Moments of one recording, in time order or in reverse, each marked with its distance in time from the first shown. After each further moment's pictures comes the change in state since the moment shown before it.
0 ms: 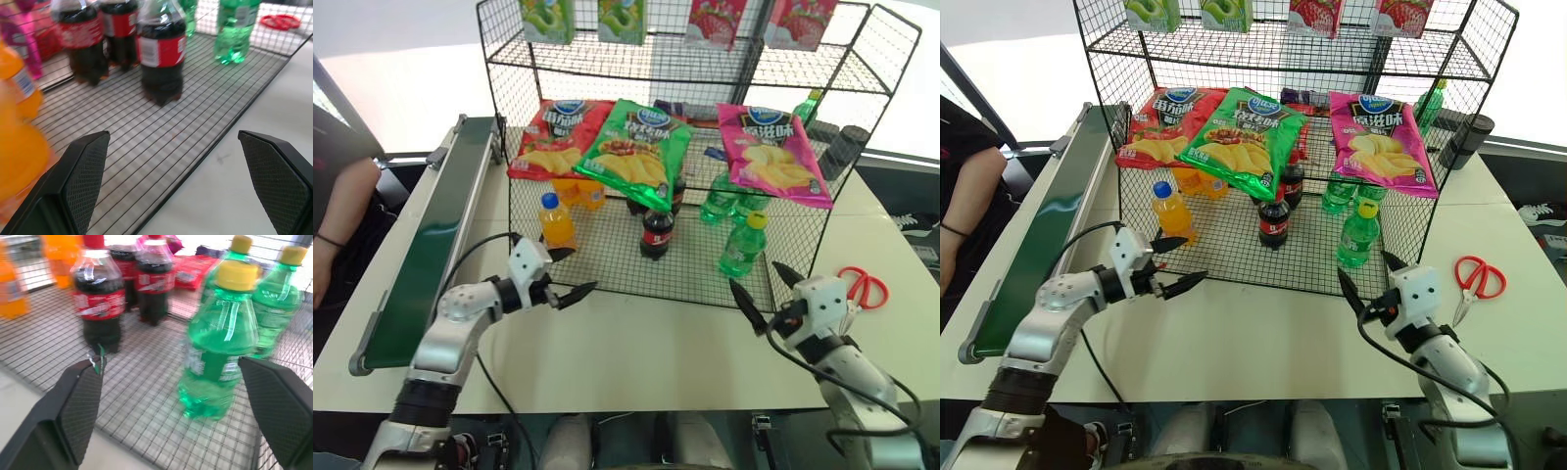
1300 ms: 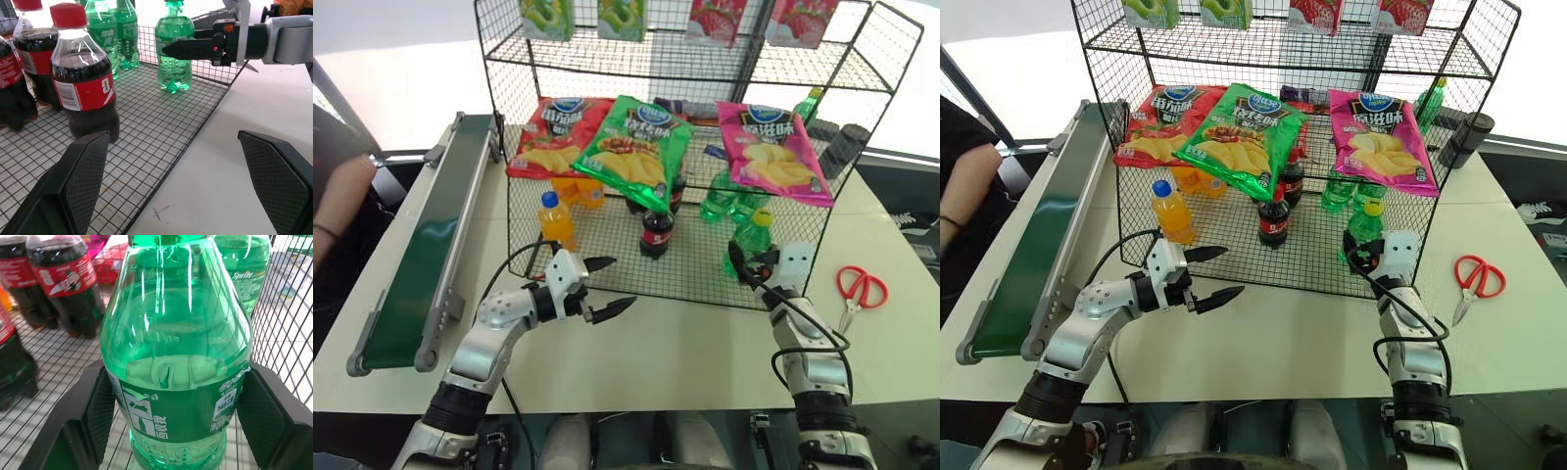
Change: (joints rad) left arm -0.026 -0.143 -0.163 -0.080 0.006 -0.024 0.000; right arm -0.521 0.189 0.008 0.654 -0.092 -0.118 -0.209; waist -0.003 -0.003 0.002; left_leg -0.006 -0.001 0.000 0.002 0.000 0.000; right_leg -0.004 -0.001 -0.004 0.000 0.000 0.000
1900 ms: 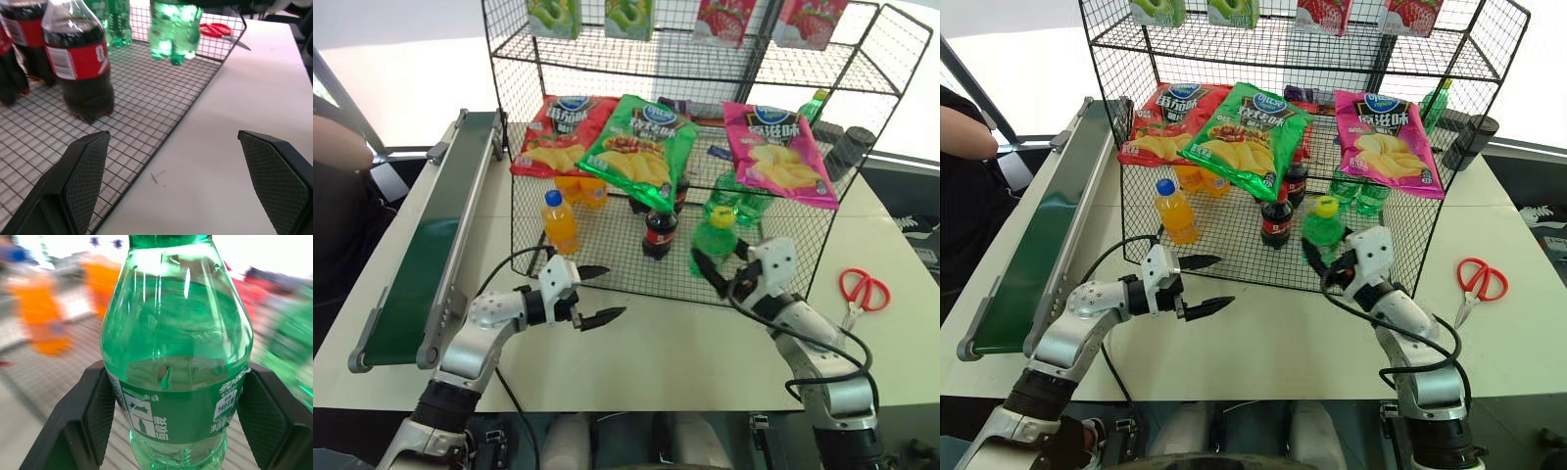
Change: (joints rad) left arm -0.001 0.053 0.016 0.036 -0.003 -0.022 -0.045; right arm 0.203 -0.062 0.111 -0.493 0.032 0.220 0.093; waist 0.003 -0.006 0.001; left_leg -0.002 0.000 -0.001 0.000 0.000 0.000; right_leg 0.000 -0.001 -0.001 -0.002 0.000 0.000
